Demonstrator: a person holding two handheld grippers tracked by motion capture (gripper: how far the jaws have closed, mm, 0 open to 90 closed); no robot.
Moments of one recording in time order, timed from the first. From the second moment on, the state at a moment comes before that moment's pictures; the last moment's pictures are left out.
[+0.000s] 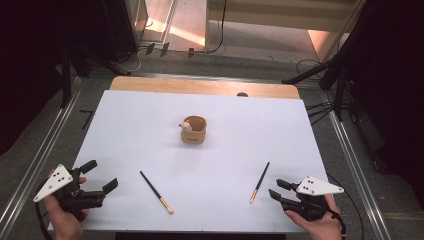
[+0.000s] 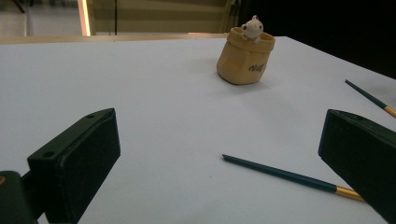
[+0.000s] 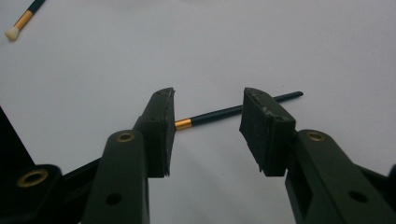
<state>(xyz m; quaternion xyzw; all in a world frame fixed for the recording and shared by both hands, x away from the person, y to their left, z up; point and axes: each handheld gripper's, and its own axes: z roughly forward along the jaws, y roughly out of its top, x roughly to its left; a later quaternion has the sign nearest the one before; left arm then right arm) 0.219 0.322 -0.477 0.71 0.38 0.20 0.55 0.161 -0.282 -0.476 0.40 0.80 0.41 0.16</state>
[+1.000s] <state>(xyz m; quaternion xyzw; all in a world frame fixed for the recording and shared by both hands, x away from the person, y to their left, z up) 0.219 0.323 -0.477 0.71 0.38 0.19 0.55 0.167 -0.253 -0.506 0.37 0.85 0.37 0.08</state>
